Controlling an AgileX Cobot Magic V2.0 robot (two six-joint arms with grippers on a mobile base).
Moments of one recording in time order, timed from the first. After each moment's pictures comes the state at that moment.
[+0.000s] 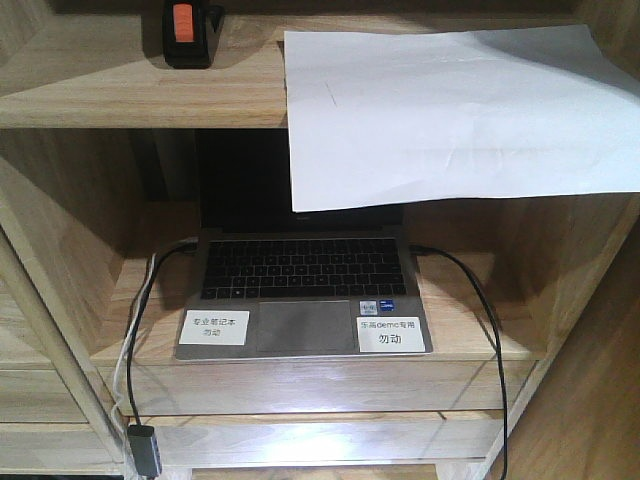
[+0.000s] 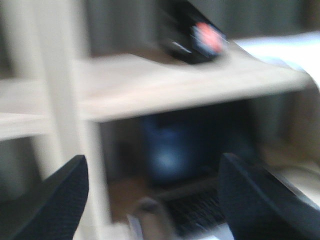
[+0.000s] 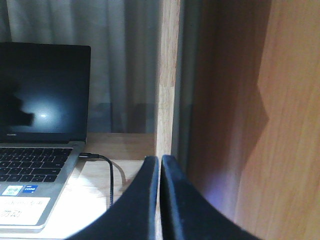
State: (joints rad) left arm -0.28 0.53 -0.63 -0.13 0.30 0.18; right arm 0.01 -0.01 0.03 -0.08 0.07 0.06
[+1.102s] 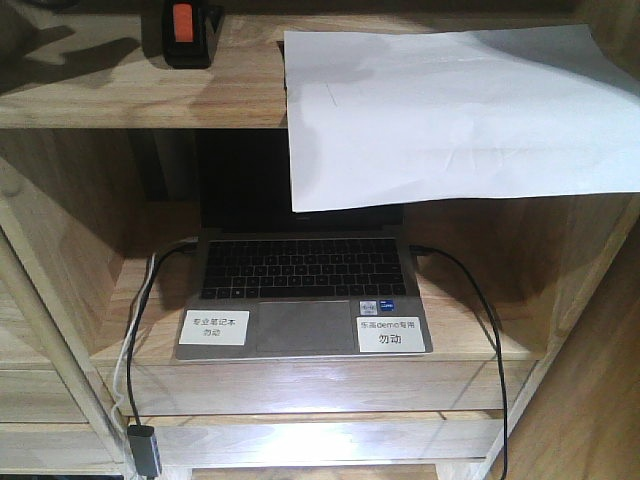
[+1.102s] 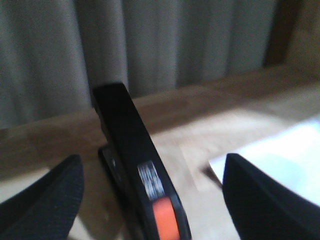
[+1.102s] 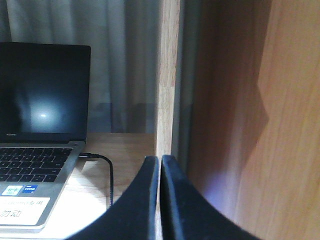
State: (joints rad) left arm -0.37 1.51 -1.79 -0.04 0.65 -0.02; right arm 0.01 -0.01 0.03 -0.08 0.07 0.06
